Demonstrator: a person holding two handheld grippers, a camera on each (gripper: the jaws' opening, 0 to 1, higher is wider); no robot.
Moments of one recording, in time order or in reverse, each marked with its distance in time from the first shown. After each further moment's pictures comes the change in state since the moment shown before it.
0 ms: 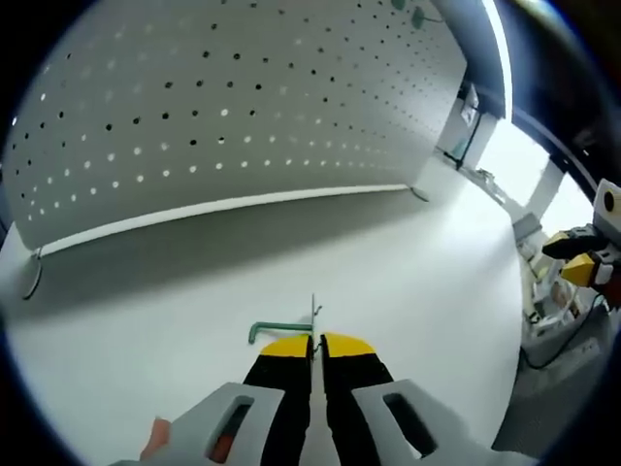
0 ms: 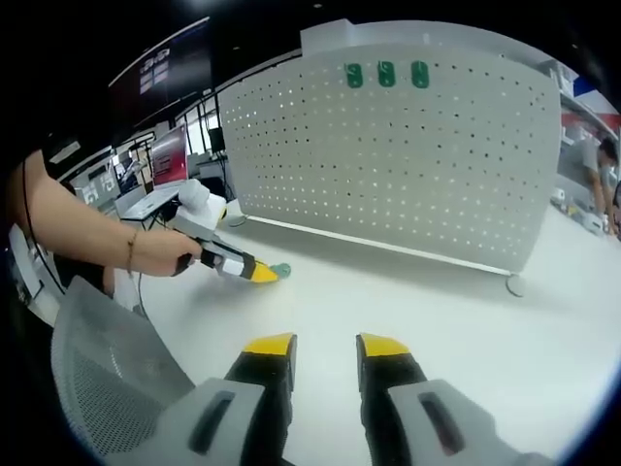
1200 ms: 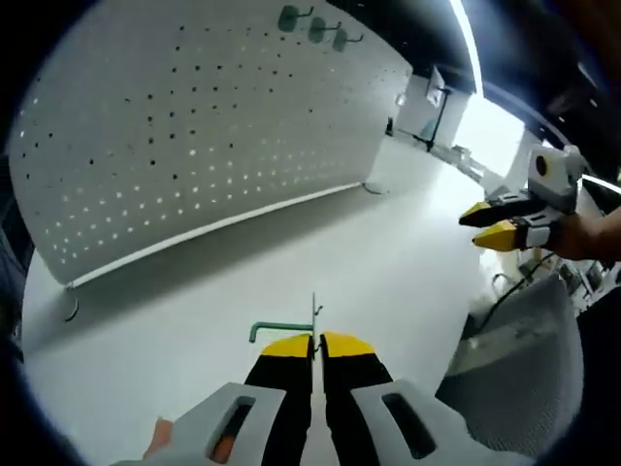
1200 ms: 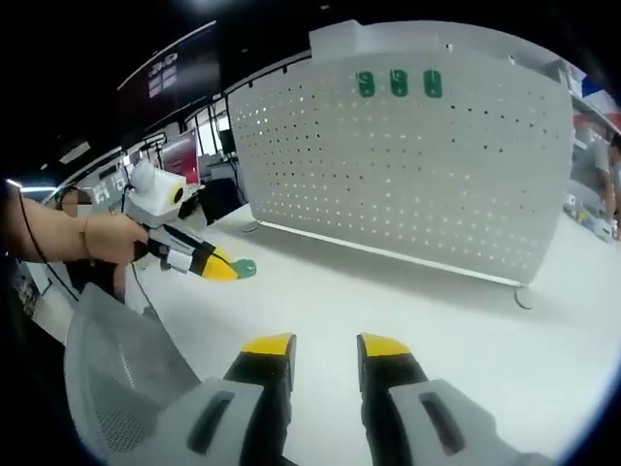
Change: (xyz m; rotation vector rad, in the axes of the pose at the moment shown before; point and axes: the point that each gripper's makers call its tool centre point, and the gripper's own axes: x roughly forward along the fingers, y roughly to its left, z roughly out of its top) left arm -0.100 -0.053 0.004 0.119 0.030 -0.055; right arm -0.003 0.013 0.018 -0.013 -0.001 0.066
